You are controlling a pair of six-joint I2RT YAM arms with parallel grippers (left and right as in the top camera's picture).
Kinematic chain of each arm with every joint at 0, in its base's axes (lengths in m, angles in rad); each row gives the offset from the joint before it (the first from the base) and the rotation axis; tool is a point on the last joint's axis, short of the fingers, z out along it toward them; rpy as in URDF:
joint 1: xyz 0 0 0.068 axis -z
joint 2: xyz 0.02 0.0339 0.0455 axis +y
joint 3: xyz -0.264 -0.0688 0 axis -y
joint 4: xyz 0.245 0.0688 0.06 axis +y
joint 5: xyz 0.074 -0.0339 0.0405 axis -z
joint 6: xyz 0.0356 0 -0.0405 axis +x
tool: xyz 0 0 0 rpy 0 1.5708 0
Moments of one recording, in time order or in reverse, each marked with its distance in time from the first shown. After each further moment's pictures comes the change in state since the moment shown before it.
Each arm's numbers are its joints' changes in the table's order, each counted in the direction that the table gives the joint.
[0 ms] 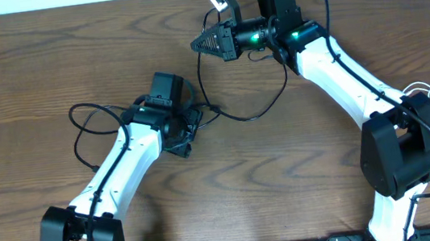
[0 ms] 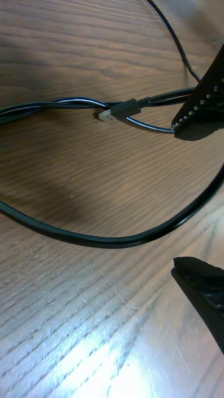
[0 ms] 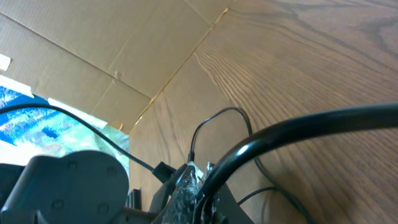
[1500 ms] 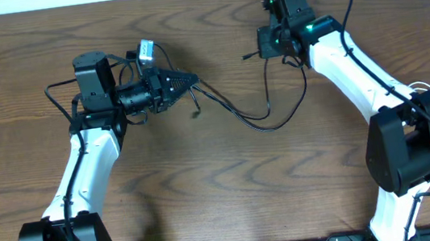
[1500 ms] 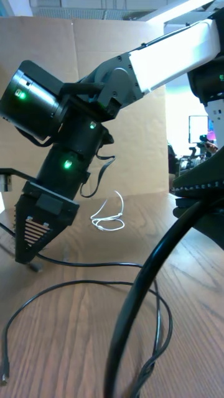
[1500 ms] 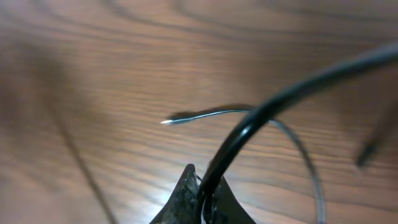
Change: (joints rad) left arm -0.342 -0.029 -0.035 -0.696 1.099 0.608; right arm 0.074 0.000 -0.001 0.451 0.981 -0.120
